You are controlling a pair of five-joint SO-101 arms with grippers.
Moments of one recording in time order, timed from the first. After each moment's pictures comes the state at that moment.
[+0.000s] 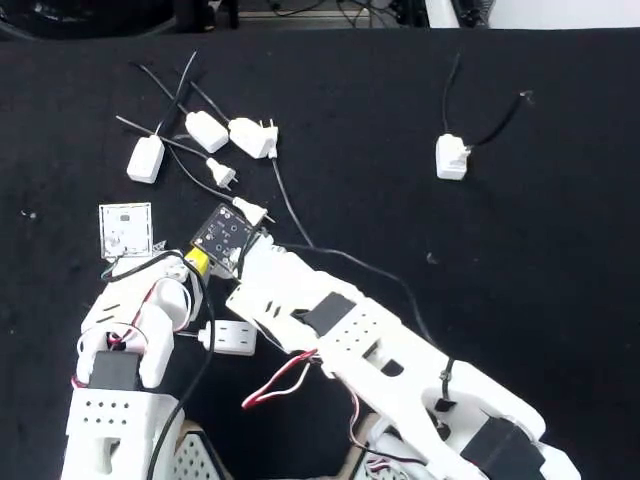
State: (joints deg) left arm -3.0 -83.0 84.3 39.3 3.4; right arm -44.1 -27.3 61.5 20.7 13.0
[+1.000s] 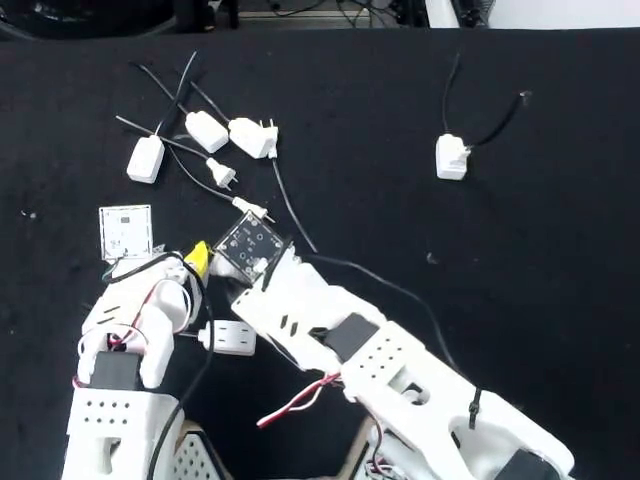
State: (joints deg) left arm -2.2 -83.1 85.8 39.2 3.4; right arm -44.1 -40.0 69.8 17.5 7.4
